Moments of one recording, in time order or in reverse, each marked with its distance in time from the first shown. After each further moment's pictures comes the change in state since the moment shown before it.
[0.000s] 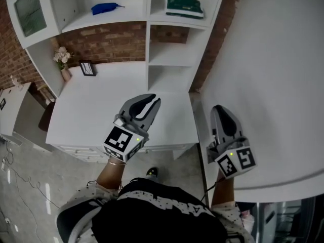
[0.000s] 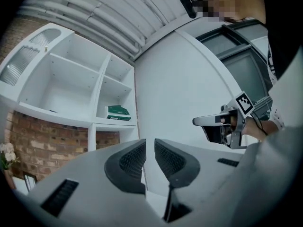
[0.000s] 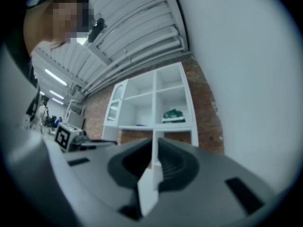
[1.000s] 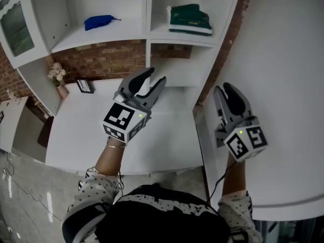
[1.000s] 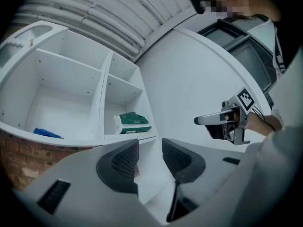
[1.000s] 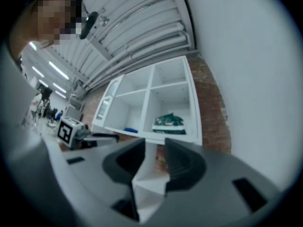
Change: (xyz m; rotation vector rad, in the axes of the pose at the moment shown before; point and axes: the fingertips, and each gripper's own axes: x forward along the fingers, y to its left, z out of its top) left arm 0.113 0.129 0.035 0.109 -0.057 0.025; right arm 0.150 -0.065 0.037 -0.089 -0.029 0.027
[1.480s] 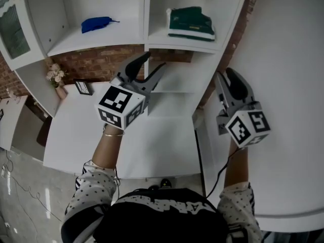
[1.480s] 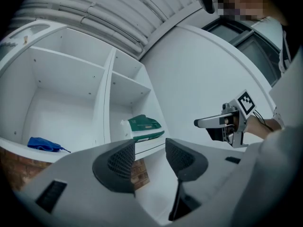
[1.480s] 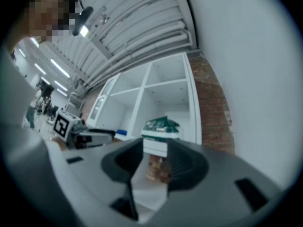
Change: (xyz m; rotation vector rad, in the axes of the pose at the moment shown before) left arm 0.048 0.047 0.015 0.011 0.012 0.047; right arm 0.062 -0.045 0.015 -0.031 -0.021 0.005
